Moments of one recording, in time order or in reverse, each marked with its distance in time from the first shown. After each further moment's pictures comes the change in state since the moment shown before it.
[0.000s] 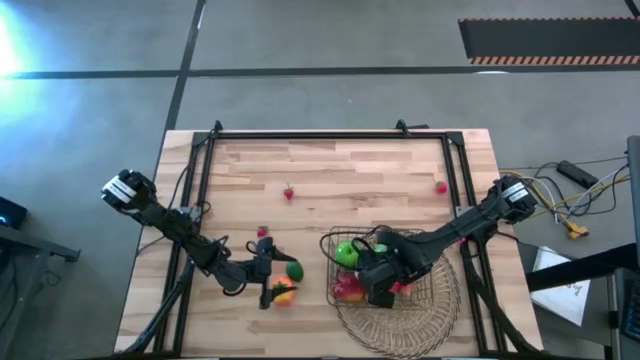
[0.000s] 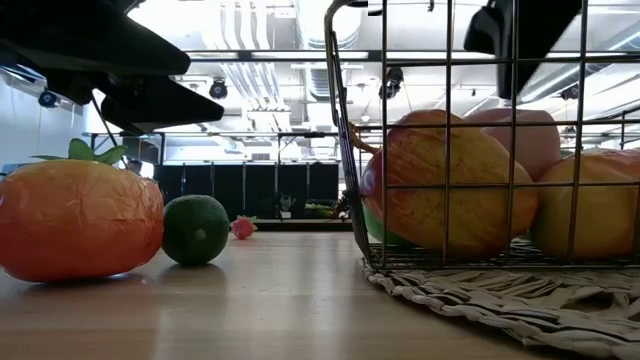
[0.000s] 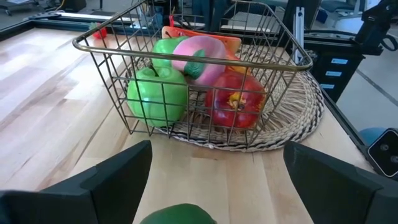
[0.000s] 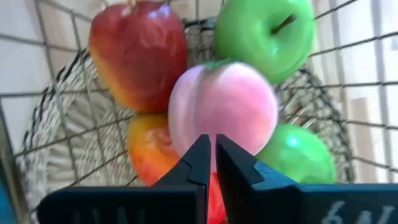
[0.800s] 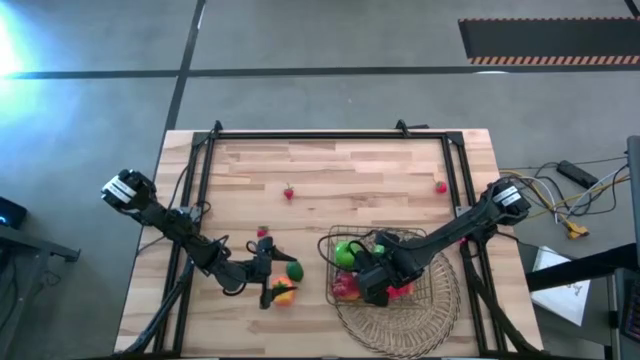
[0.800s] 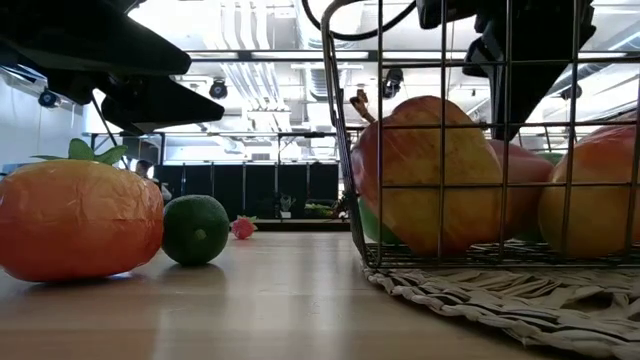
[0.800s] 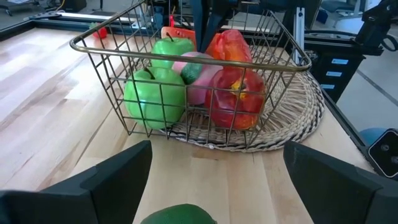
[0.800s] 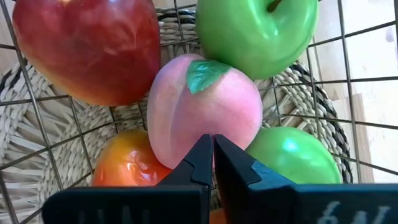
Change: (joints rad) left arm 0.000 0.000 0.000 0.000 0.000 0.000; right arm -0.004 0.058 -0.042 0.030 0.047 0.026
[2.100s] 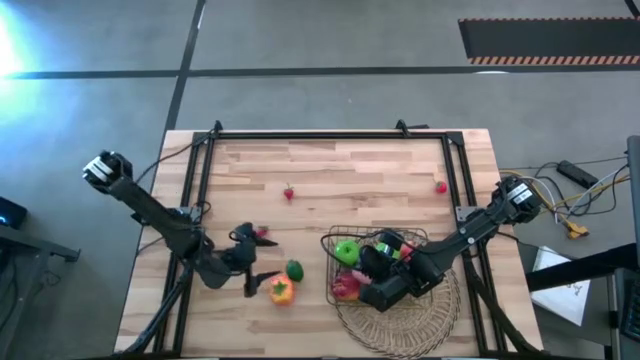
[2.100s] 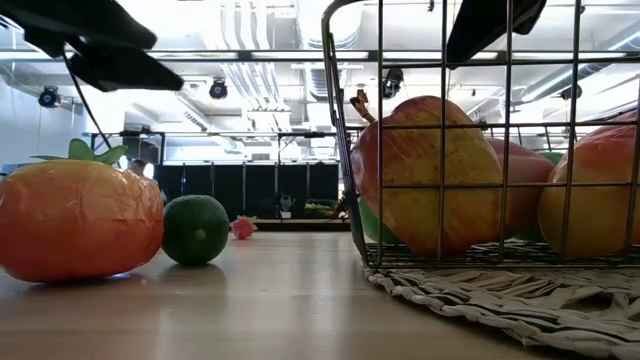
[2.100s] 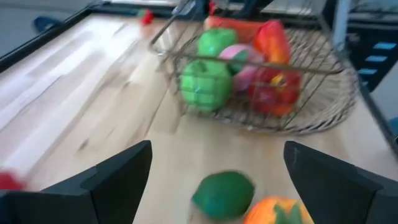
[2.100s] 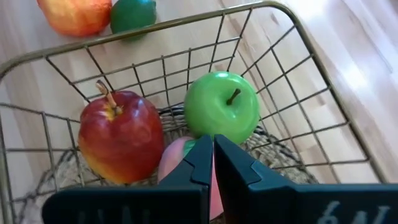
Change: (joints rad) left arm -0.048 -0.345 0.088 -0.671 -0.124 -0.164; right arm 0.093 -0.077 0.019 0.083 0.332 0.153
